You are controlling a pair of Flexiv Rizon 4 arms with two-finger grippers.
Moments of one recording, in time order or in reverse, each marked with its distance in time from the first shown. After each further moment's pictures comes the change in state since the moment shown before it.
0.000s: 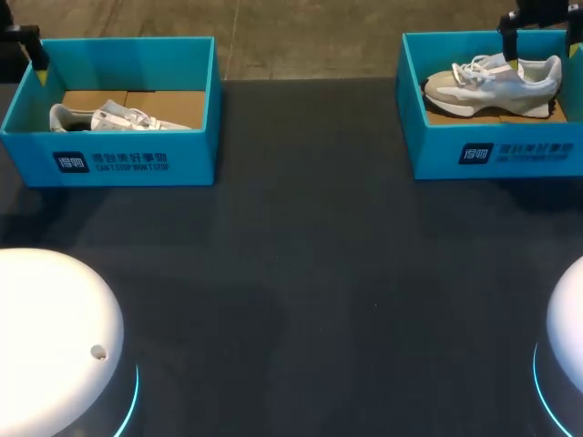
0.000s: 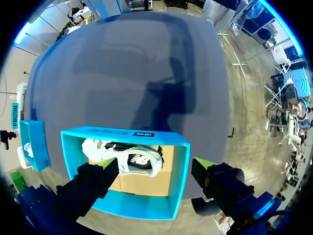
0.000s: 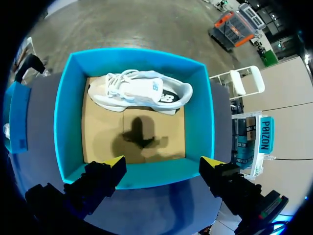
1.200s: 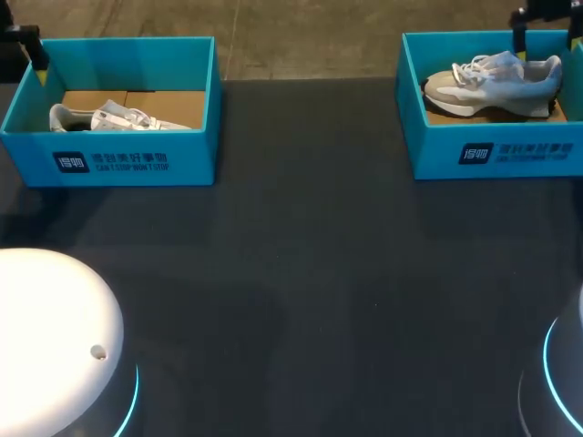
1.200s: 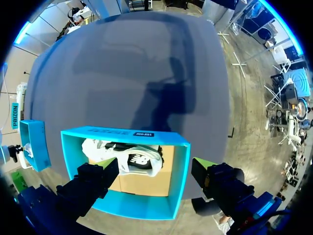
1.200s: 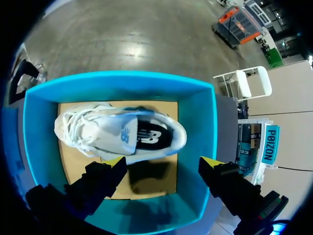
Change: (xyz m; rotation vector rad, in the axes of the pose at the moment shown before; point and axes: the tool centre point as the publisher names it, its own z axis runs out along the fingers) left arm 0.000 0.000 0.000 0.000 0.000 0.000; right arm -0.042 0.105 0.092 0.056 0.021 -0.006
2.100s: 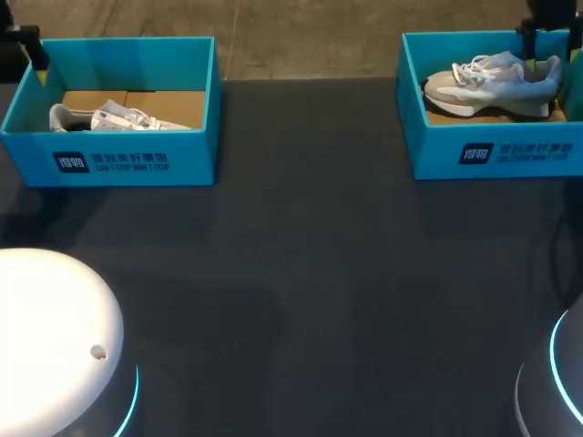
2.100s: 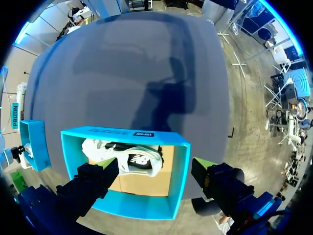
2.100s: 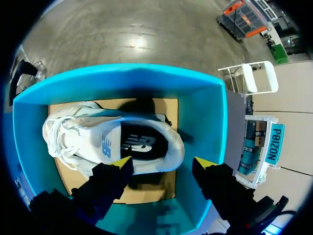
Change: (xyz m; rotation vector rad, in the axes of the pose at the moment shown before) left arm 0.000 0.000 0.000 0.000 0.000 0.000; right arm -0.010 0.010 0.037 0.079 0.038 -0.007
